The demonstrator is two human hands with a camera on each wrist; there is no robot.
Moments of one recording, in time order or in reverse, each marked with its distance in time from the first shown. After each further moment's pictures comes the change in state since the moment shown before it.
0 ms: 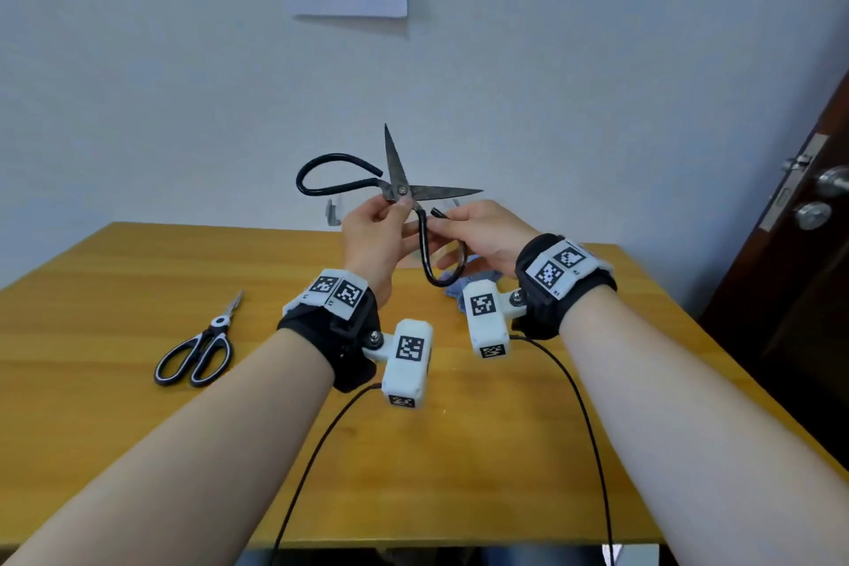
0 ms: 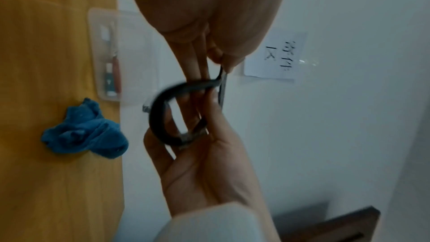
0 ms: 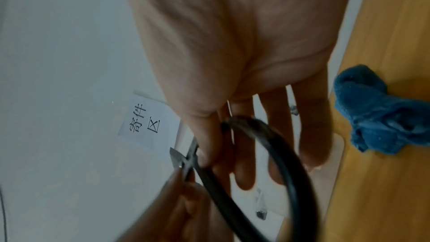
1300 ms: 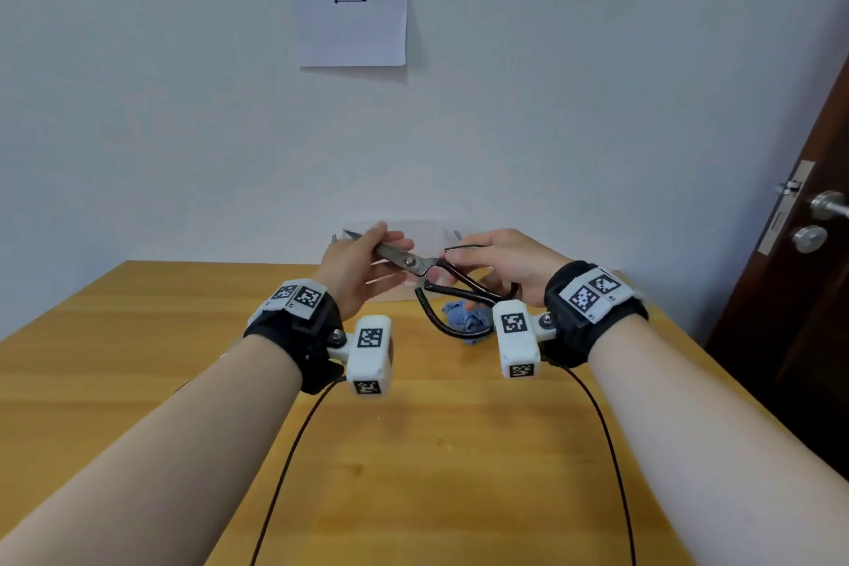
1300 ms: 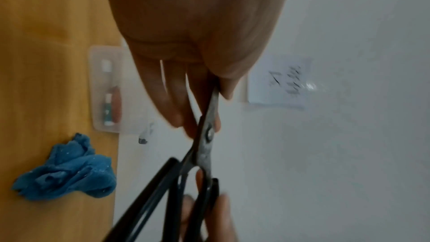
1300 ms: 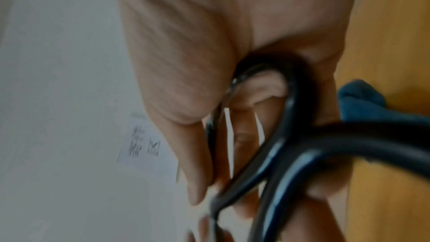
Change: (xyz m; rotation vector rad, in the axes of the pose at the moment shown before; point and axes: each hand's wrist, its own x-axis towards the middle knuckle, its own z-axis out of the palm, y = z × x) left_hand 0.025 0.029 -0.031 0.087 -0.129 -0.269; right_hand -0.023 -0.009 -0.029 0.159 -0.066 0.073
